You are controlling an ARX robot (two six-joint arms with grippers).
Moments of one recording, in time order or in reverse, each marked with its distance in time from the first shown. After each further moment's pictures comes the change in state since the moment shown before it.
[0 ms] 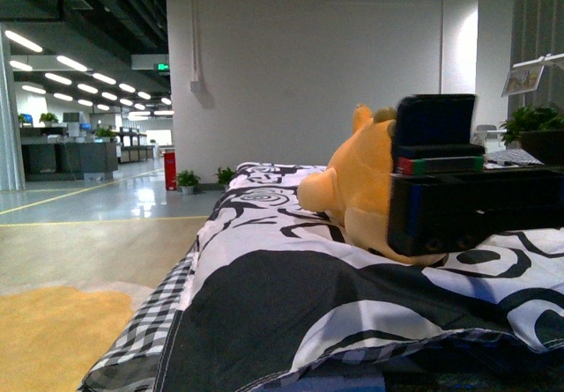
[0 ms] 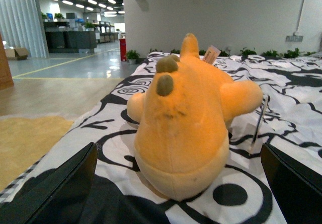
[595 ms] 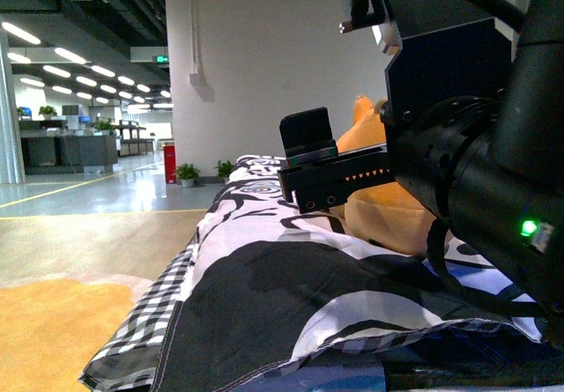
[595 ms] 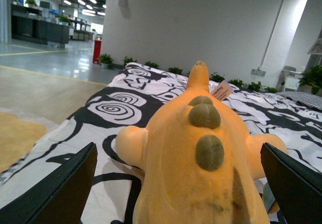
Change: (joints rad) left arm 0.000 0.000 0.000 0.000 0.000 0.000; right arm 0.004 0.343 0.297 0.109 0.092 -0.246
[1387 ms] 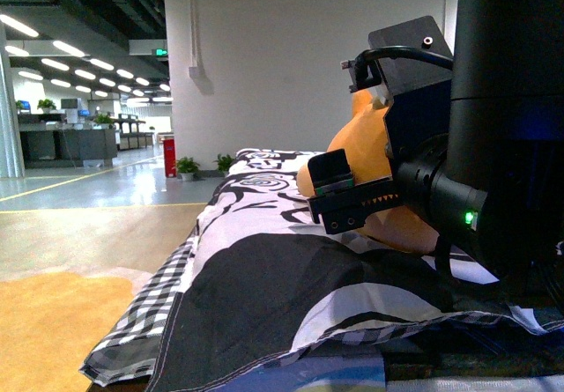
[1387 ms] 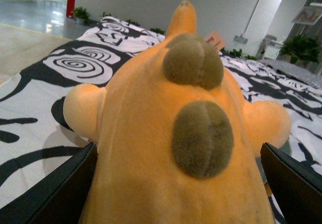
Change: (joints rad) left arm 0.000 0.000 0.000 0.000 0.000 0.000; right arm -0.083 0.095 0.115 -0.212 0.023 0.058
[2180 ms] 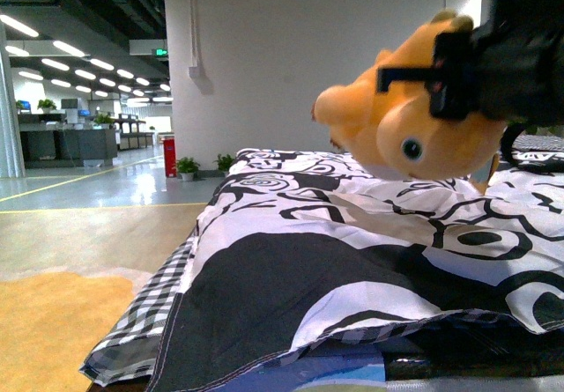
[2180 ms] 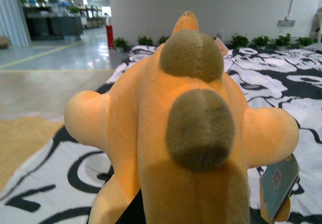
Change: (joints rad) left arm 0.000 0.000 0.000 0.000 0.000 0.000; right arm -0.189 -0.173 0.088 -0.206 -0.333 0.276
